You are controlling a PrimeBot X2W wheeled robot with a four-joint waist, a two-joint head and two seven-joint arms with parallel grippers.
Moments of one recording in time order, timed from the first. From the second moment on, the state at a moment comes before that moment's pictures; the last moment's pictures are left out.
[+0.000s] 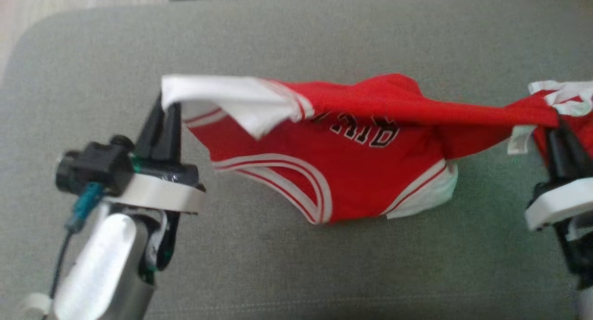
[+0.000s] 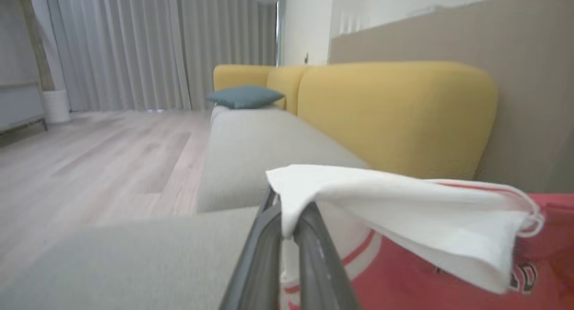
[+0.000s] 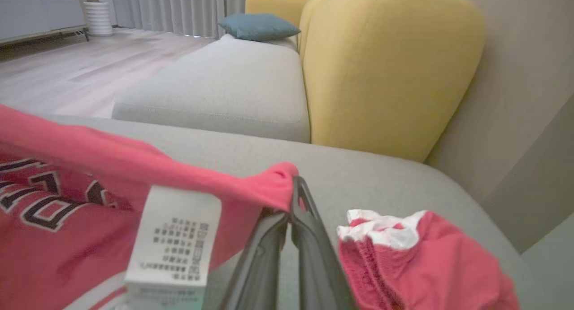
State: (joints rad) left arm -0.30 0.26 -0.40 0.03 -0.34 0.16 -0.24; right arm -0.11 -0.23 -0.10 -0.03 0.10 0.12 0.14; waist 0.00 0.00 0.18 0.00
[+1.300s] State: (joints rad) left arm -1.27 0.23 -0.27 0.71 -0.37 0.05 -0.25; right arm -1.09 -0.28 0.09 0.46 0.28 0.12 0.11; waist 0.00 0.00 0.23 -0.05
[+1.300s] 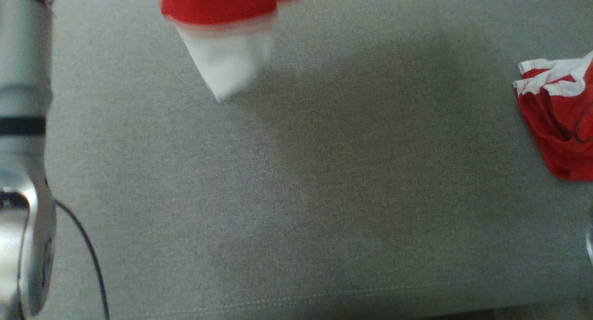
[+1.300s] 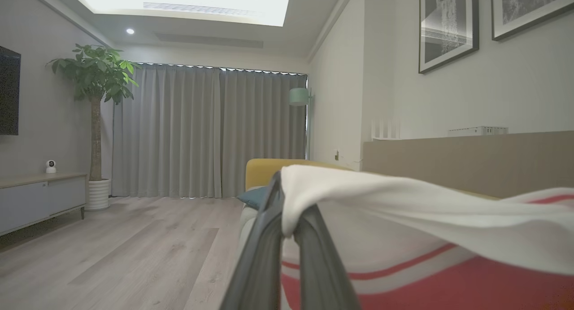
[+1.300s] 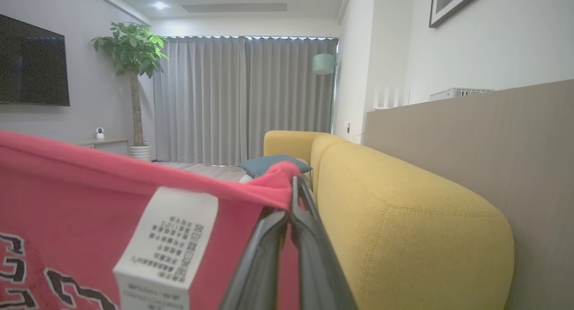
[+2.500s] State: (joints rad) left arm -0.68 0.06 -0.05 0.74 -0.30 -0.05 -0.26; right arm -0.77 -0.23 0.44 0.91 0.55 0.12 -0.21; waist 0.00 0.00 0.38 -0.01
